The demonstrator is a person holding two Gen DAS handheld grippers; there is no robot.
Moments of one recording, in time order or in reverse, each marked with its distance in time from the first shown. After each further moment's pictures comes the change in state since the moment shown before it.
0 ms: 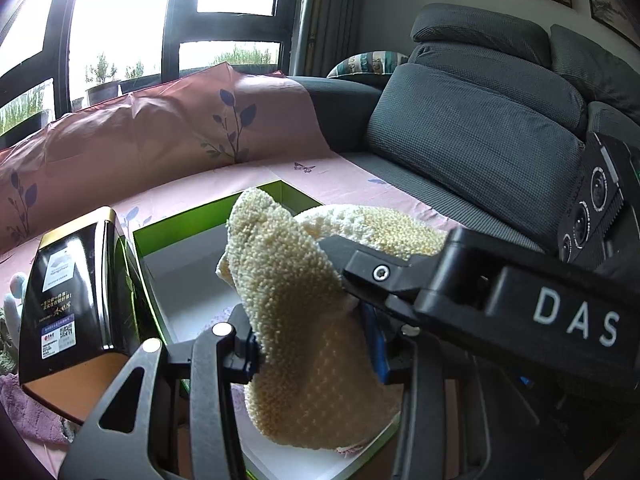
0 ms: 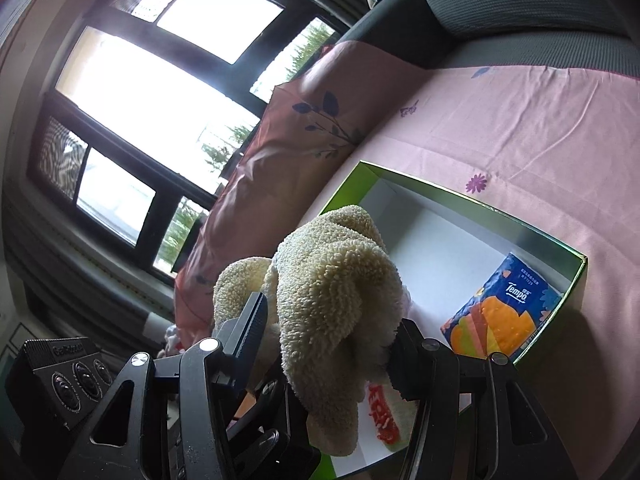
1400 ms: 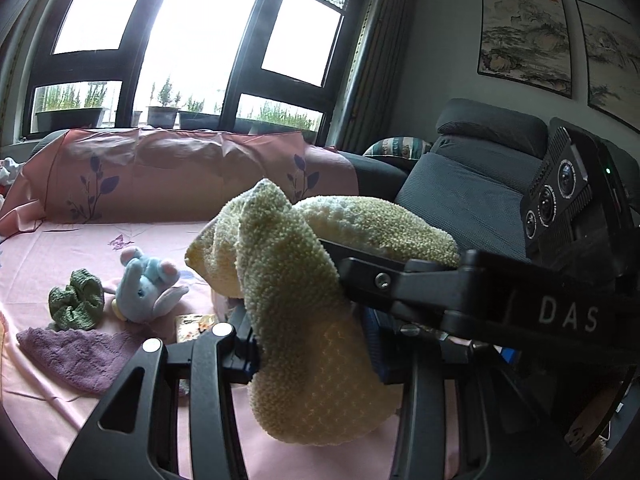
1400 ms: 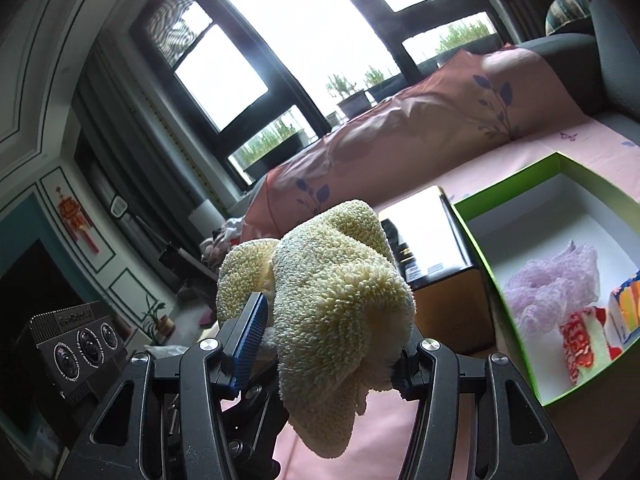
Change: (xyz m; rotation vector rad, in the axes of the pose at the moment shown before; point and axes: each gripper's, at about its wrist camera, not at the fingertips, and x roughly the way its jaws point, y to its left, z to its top) left arm -0.155 0.103 -0.051 -0.149 -0.261 -0.015; right arm 0.005 0.149 -0.102 -0.458 0.146 0.184
